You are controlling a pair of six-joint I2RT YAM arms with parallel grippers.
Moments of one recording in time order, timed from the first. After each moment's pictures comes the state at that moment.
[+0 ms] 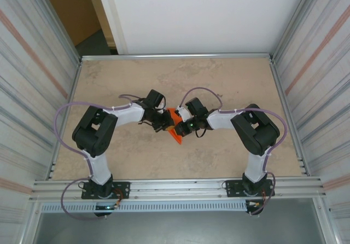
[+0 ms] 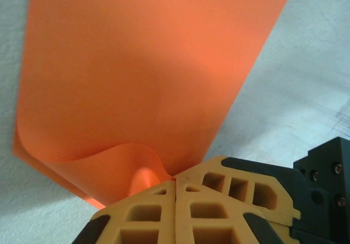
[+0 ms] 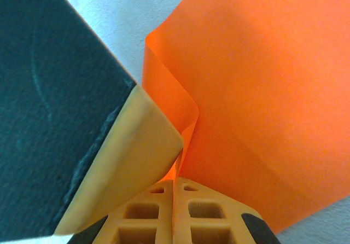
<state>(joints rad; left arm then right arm) -0.57 1.84 1.05 -0.34 0.53 -0.93 0.66 1.85 0.92 -0.06 -0.49 0.21</state>
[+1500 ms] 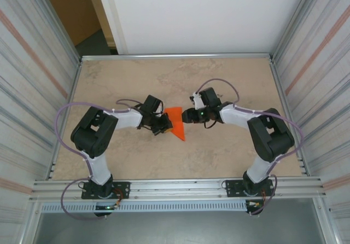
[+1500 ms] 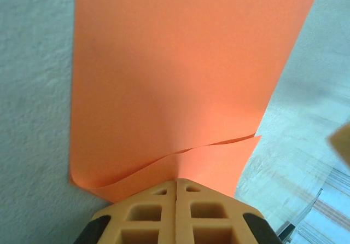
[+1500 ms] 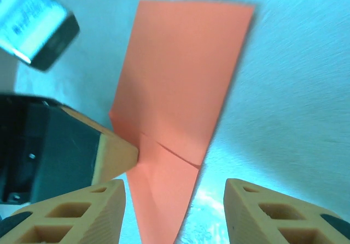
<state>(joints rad) -0.56 1.83 0.92 -0.14 0.49 -0.96 0.51 1.69 0.93 -0.17 -0.44 0.41</state>
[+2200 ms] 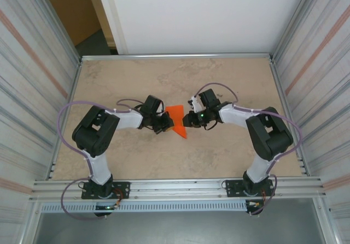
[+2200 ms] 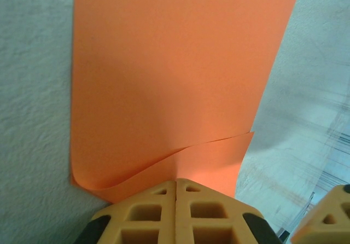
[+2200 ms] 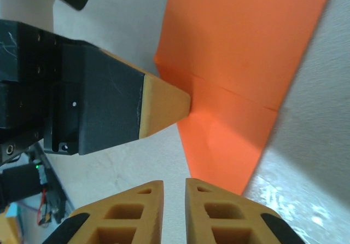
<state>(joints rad) -0.56 1.84 0.91 -0.04 0.49 -0.97 0.52 1.74 0.95 -0.23 -0.66 0.44</state>
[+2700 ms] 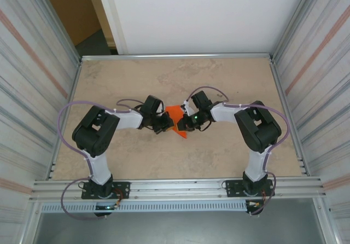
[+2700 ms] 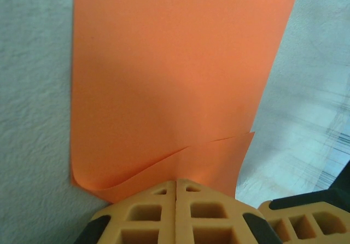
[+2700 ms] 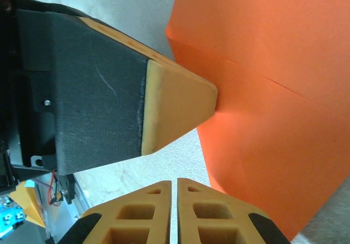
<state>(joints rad) -0.56 1.84 0.90 -0.03 0.49 -0.97 0.56 1.87 1.01 -0.25 -0.74 0.43</state>
